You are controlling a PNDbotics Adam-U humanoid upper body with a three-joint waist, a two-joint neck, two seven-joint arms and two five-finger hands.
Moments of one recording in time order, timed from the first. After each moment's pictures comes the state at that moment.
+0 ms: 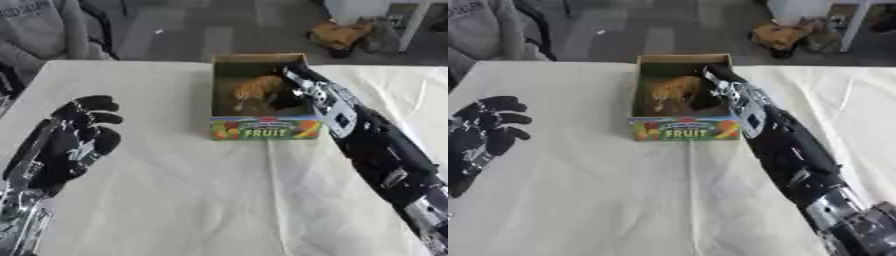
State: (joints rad) left arm -0.40 0.23 -0.17 -1.71 0.15 0.05 -0.19; right arm -0.97 -0.36 0.19 -0.79 0.72 -0.02 0.22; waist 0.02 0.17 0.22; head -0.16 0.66
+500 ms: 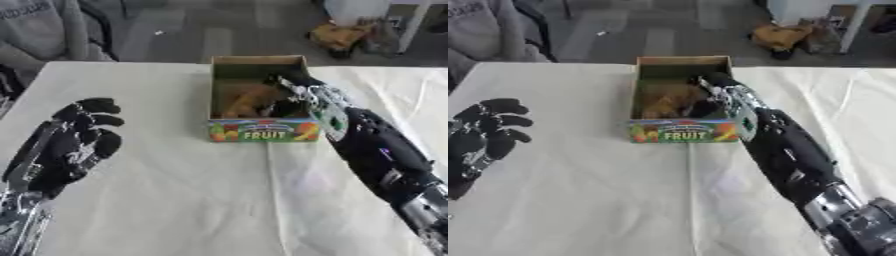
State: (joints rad) left arm -0.40 0.23 -0.18 -1.71 0.15 0.05 -0.20; right arm -0.98 -0.36 0.22 -0.75 0.88 0.01 0.28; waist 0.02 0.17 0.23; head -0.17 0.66
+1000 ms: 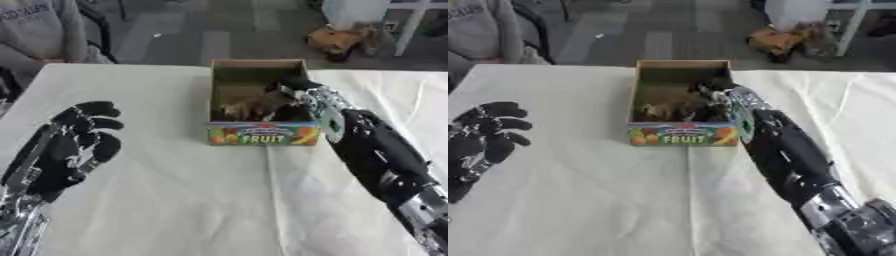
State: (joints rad) left arm -0.40 0.23 -0.18 -1.71 0.15 0.05 -0.20; right arm -0.98 -0.36 0.16 -0.76 0.95 -0.02 0.36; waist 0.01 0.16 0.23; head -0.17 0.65
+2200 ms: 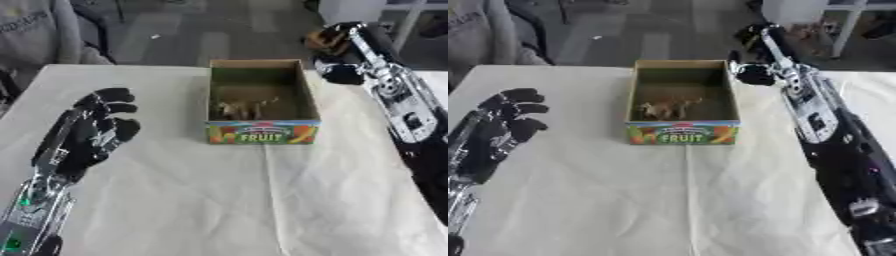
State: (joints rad) left arm -0.39 0.23 -0.12 -1.68 0.13 0.03 -0.11; right arm -0.71 -0.42 0.07 -1.35 0.56 0.02 0.03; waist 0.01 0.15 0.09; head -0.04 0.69
